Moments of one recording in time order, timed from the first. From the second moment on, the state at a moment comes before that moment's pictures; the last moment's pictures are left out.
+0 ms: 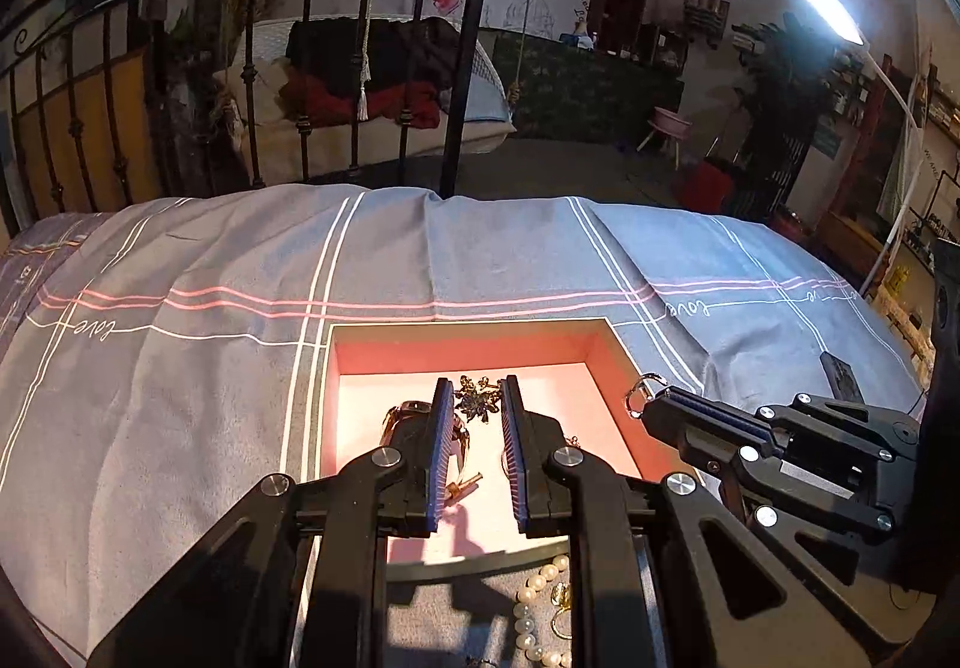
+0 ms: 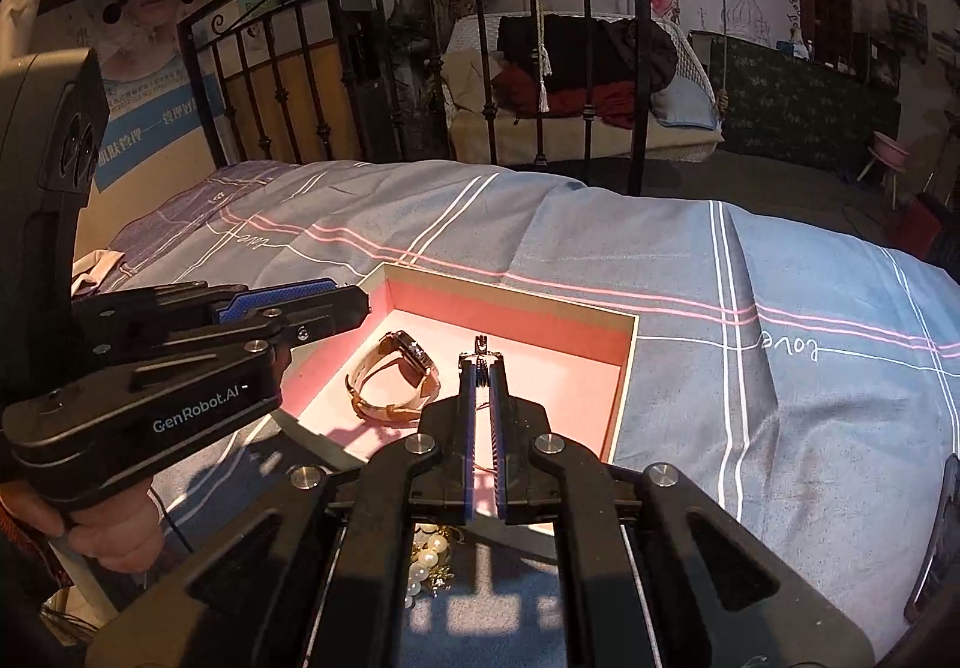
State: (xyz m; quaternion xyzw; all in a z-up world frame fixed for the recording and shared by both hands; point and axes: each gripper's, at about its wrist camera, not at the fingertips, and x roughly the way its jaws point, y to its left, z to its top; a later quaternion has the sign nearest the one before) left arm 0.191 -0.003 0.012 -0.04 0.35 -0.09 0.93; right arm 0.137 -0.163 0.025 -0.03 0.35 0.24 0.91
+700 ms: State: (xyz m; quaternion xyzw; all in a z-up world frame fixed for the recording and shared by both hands) left arm 0.257 -0.029 -0.044 0.03 0.43 -0.10 0.90; right arm 0.174 -0.151 -0.028 -0.03 0.42 0.24 0.87
